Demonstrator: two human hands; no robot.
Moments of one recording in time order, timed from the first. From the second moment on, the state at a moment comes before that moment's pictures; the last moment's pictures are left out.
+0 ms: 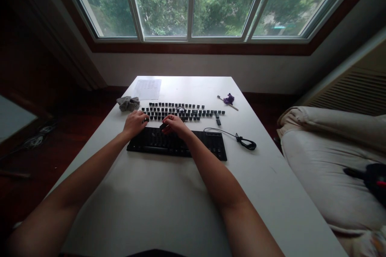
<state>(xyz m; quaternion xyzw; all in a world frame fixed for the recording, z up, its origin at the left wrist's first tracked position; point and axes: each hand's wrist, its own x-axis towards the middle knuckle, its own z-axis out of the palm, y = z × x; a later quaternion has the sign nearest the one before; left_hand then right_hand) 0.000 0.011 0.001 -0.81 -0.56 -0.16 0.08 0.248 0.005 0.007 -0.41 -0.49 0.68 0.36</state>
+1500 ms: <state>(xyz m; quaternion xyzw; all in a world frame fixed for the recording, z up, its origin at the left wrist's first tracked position) 0.002 -0.019 -0.010 -0.80 -0.56 -0.23 -0.04 0.219 -0.015 0.006 -0.36 -0.67 0.54 0.36</state>
